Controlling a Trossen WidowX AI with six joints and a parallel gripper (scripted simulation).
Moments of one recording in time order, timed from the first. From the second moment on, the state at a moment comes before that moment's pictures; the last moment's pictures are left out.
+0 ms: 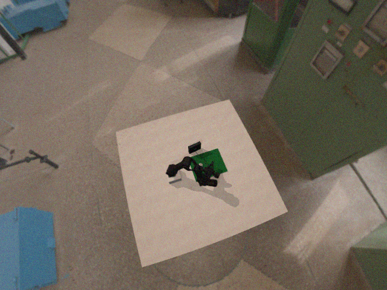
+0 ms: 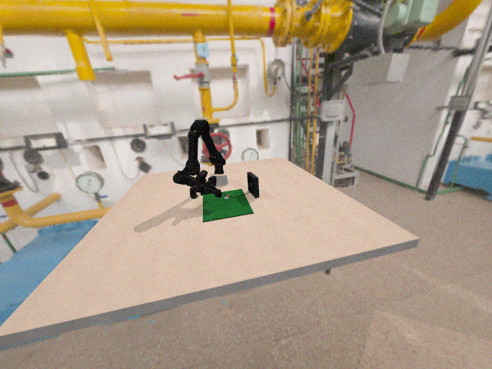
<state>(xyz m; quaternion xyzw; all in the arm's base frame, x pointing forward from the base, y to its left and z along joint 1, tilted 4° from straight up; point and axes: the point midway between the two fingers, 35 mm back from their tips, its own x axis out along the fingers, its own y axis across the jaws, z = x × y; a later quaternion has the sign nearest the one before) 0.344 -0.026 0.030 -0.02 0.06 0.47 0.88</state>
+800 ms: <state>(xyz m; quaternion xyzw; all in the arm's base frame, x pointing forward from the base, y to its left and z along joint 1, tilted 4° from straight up) 0.344 -0.025 0.012 -0.02 0.06 0.47 0.88</state>
